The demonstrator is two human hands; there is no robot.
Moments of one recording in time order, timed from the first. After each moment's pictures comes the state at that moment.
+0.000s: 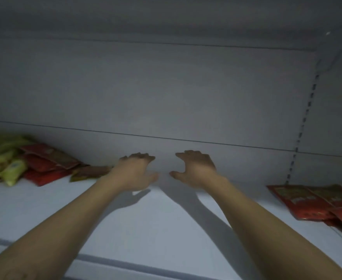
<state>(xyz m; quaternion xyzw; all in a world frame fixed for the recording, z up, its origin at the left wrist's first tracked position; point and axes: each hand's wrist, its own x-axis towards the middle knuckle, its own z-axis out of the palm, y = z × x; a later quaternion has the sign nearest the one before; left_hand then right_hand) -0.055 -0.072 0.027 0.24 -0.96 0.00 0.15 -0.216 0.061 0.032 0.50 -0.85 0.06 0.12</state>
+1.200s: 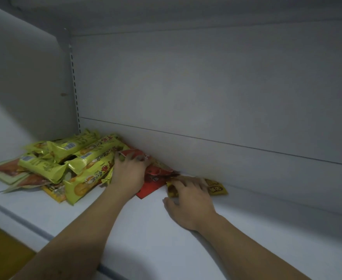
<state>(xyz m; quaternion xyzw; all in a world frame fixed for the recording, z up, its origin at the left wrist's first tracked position) 0.123 -0.332 -0.022 0.42 -0.87 0.18 0.19 -0.011 -0.185 -0.045 0.61 -0.77 0.17 0.09</state>
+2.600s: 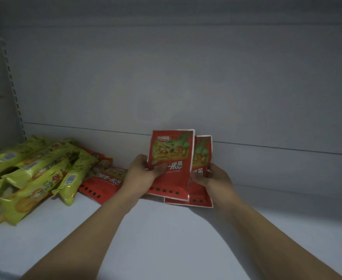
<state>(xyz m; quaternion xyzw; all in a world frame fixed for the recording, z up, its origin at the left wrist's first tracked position) 0.034 -0.250 -0.017 0.29 -0.68 -0.54 0.40 -0.106 -0.108 -0.019 0.33 -0.65 0.66 -0.19</state>
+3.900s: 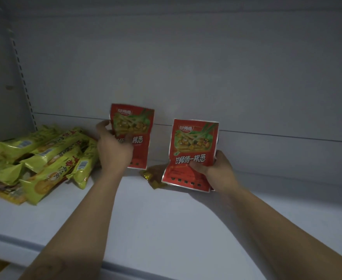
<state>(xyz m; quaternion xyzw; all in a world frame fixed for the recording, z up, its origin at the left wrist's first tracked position) 0.080 -0.281 0.013 0.36 -0.64 -0.31 0.61 -0.084 -0.104 -0.016 0.33 -0.67 0.64 -0.16</state>
